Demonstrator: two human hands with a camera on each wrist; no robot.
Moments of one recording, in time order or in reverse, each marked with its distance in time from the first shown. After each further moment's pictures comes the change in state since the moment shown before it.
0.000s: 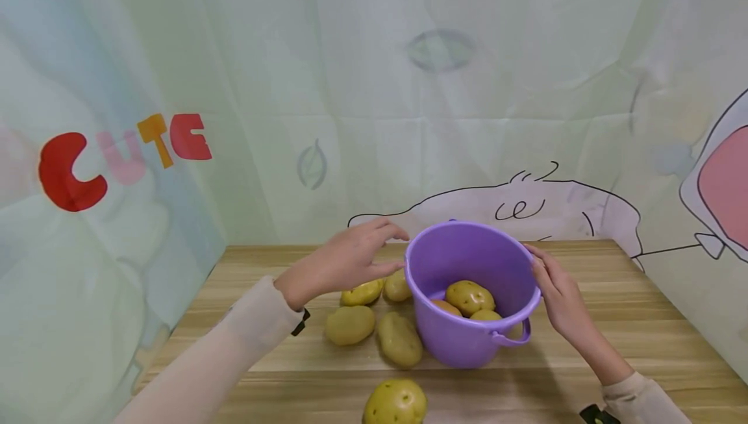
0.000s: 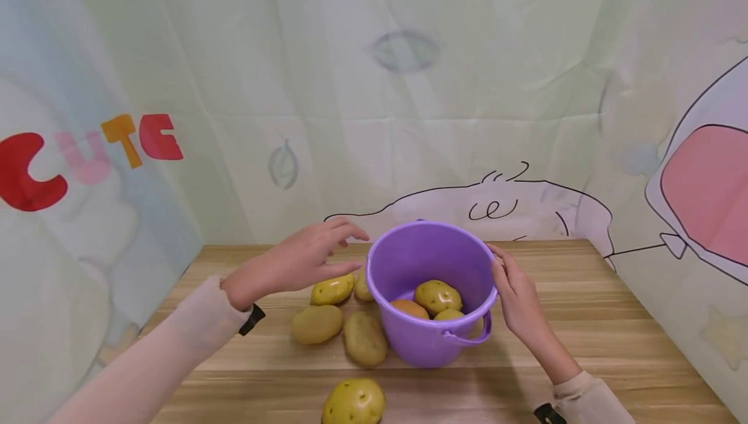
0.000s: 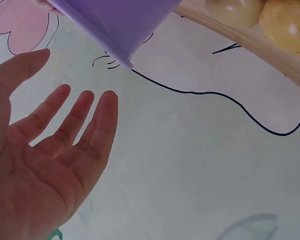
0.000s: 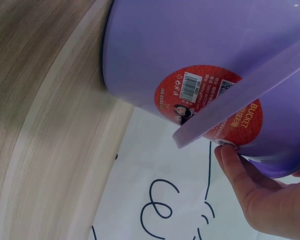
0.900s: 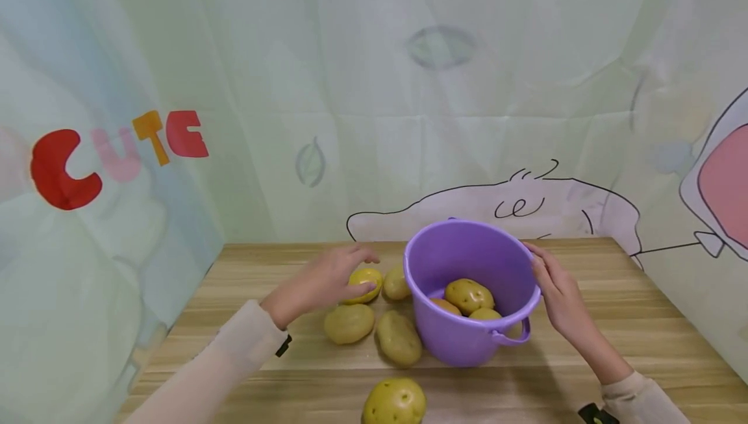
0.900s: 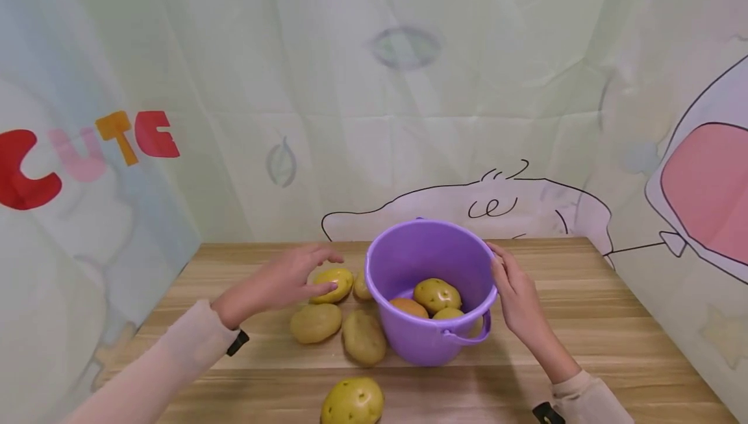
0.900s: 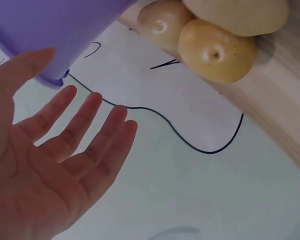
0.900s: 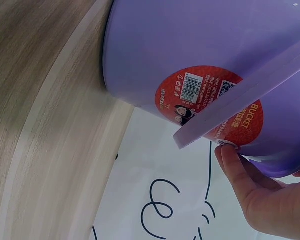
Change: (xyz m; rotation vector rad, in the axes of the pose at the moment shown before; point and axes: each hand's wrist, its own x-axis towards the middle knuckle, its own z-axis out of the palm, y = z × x) left_hand -0.033 -0.037 0.036 -0.002 -0.049 -0.133; right_hand 0.001 0.003 0.000 0.023 -0.007 -0.017
